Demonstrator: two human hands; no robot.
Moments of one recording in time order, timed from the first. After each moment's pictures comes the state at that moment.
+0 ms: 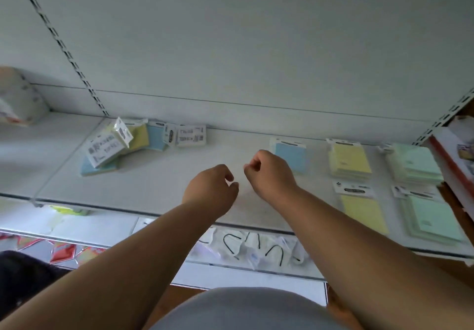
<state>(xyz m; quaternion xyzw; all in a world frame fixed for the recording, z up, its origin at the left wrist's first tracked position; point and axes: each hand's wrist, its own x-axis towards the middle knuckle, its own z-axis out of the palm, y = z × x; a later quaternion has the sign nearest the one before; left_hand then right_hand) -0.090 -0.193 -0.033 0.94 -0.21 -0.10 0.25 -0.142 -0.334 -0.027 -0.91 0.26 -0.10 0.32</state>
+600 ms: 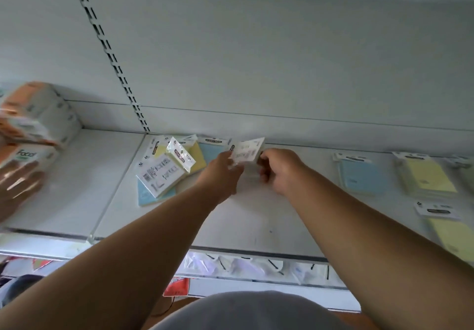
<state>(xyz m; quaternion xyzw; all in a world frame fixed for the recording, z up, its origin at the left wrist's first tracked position) 0.067 -0.119 -0.035 0.84 -0.16 -0.26 0.46 0.014 -0.252 -0.018 -0.53 0.47 -0.04 0.71</state>
